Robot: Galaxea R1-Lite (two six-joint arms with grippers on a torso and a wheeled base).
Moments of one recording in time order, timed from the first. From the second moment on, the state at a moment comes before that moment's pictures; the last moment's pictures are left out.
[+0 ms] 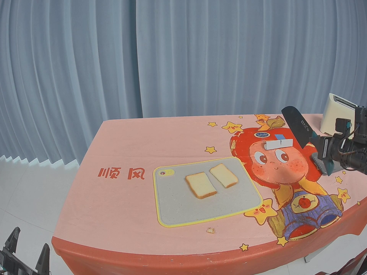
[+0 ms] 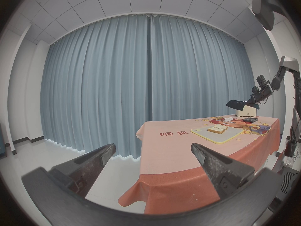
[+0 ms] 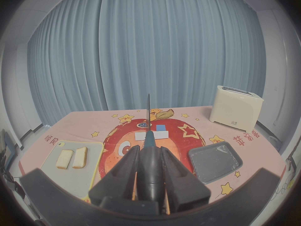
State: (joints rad) left arm 0.01 0.02 -0.02 0.00 -0.03 0.02; right arm 0.10 1.49 -0.69 -0.38 -0.03 0.07
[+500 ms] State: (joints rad) left arm 0.01 0.02 -0.02 0.00 -0.03 0.02; right arm 0.17 1.49 -0.67 -0.38 -0.06 0.07
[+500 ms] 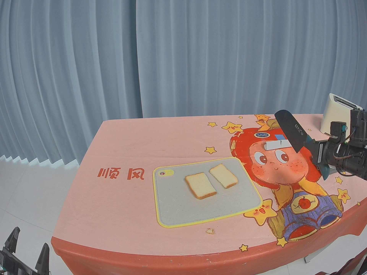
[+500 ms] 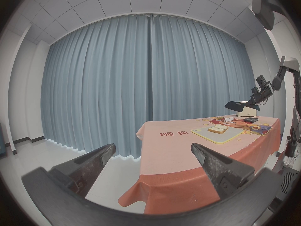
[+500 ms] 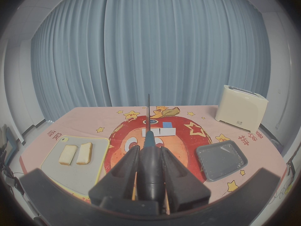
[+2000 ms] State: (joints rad) left arm 0.01 0.02 -0.02 0.00 -0.02 0.00; right arm 0.26 1.62 -0.65 -0.46 -0.08 0.08
